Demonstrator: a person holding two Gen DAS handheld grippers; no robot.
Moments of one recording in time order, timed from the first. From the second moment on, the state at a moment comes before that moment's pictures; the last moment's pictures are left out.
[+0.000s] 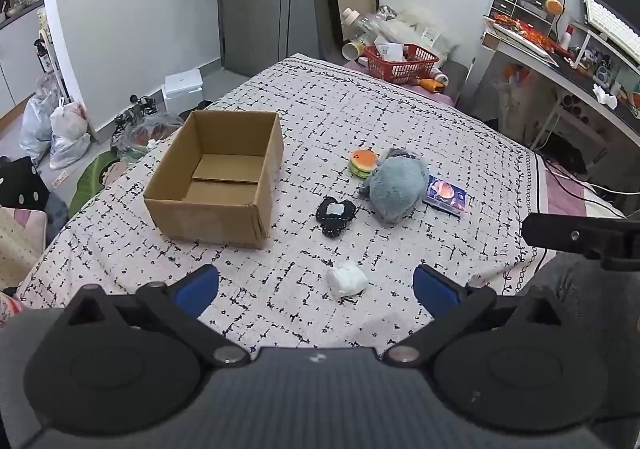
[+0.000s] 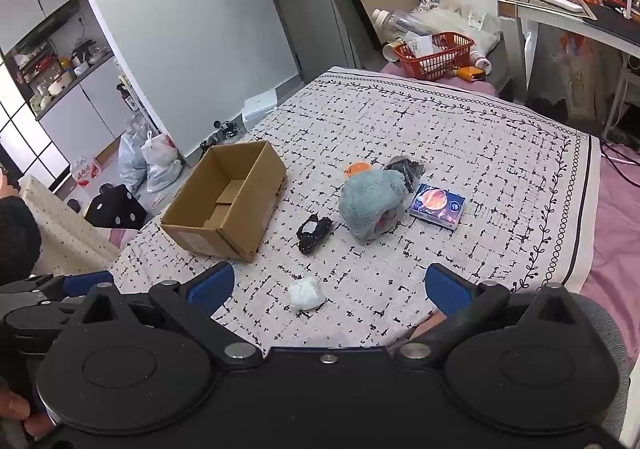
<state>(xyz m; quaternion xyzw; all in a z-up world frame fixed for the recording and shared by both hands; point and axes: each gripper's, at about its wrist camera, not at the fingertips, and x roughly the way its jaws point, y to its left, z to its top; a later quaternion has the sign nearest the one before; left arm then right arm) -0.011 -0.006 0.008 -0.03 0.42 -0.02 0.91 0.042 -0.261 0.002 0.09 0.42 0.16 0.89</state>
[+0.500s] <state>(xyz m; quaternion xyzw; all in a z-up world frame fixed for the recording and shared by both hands) -0.012 -0.009 0.008 -0.03 0.42 -0.02 0.91 0.044 -0.265 0.002 0.09 0.42 0.16 0.89</state>
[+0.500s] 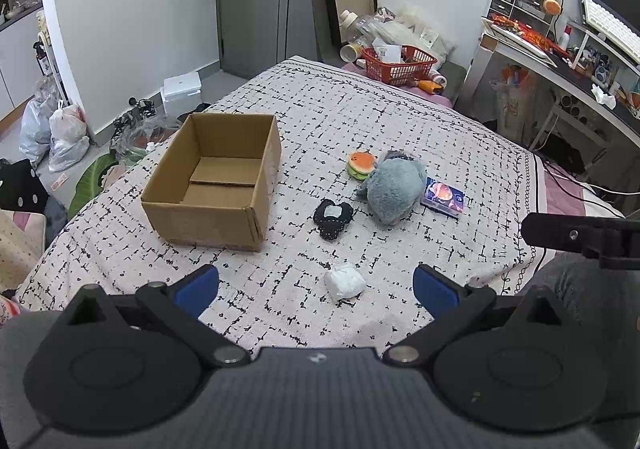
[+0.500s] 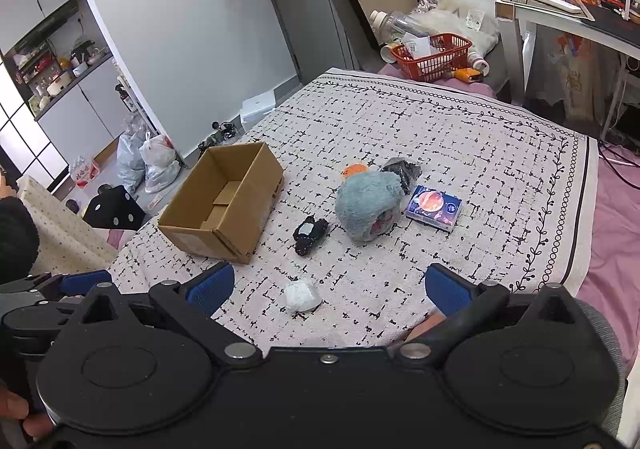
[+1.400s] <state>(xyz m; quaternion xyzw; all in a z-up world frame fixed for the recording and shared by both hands) -0.013 -0.016 0.009 -0.03 0.41 -0.04 0.91 0.046 -0.270 0.003 0.07 0.41 0.14 0.90</state>
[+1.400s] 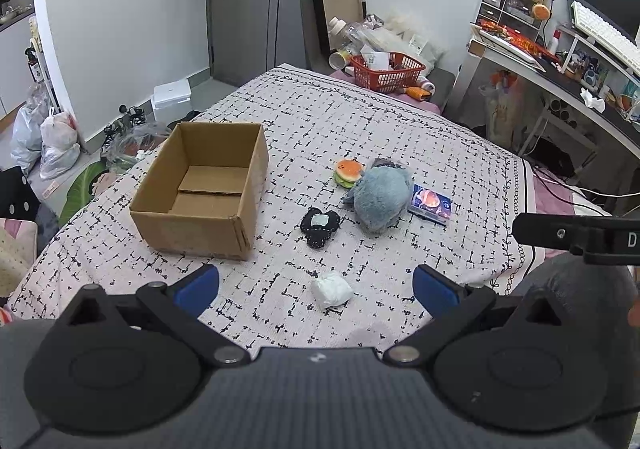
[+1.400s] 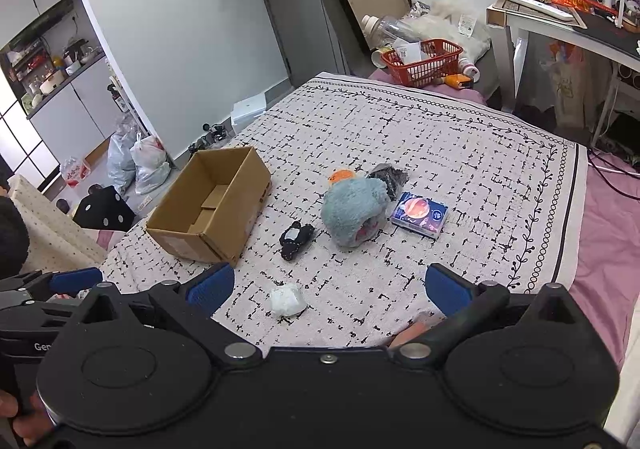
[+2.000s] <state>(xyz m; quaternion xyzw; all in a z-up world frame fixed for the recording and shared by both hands) -0.014 -0.019 0.012 -0.03 0.40 -0.04 0.91 0.048 -0.272 0.007 0.07 0.40 0.15 0.90</state>
